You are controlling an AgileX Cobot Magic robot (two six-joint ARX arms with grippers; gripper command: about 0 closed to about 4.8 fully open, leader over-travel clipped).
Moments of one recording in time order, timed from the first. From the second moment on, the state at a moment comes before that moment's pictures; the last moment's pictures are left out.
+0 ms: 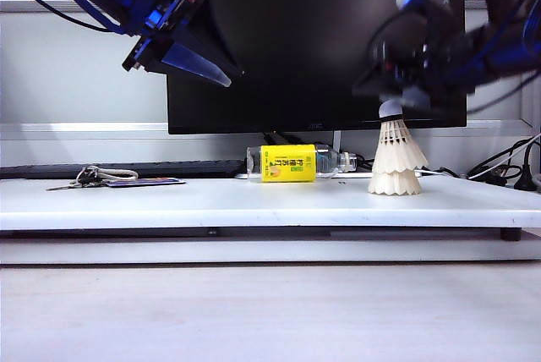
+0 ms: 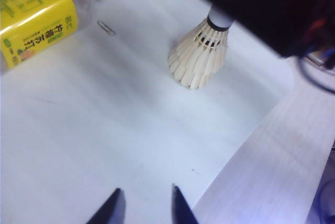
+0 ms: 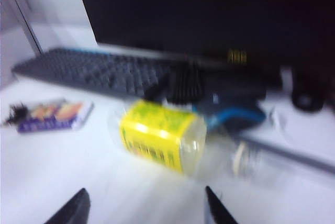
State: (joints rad) left arm -0.44 1.55 1.21 -0.31 0.53 0.04; right arm 0.20 1.62 0.79 0.76 -0.44 0.11
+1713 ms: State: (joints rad) left arm -0.44 0.05 0.69 -0.54 0.02 -0.03; right arm 0.00 0.00 0.45 -0.36 -0.45 0.13
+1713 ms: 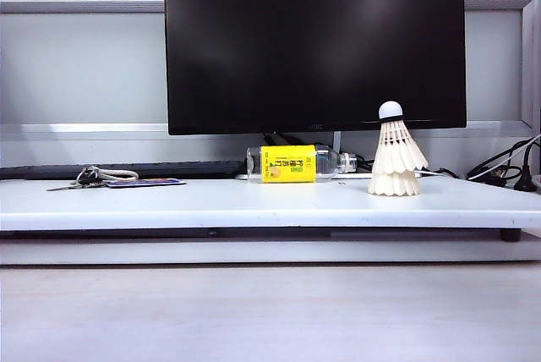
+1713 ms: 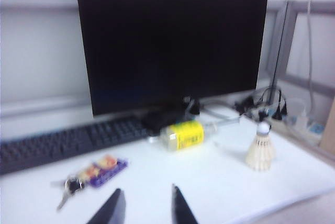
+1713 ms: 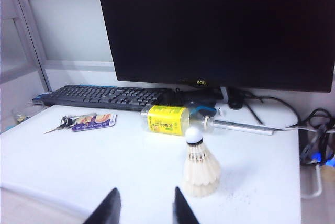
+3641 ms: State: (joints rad) left arm -0.44 0.05 0.01 0.05 0.09 0.01; right arm 0.01 0.00 0.01 -0.07 -0.35 0.00
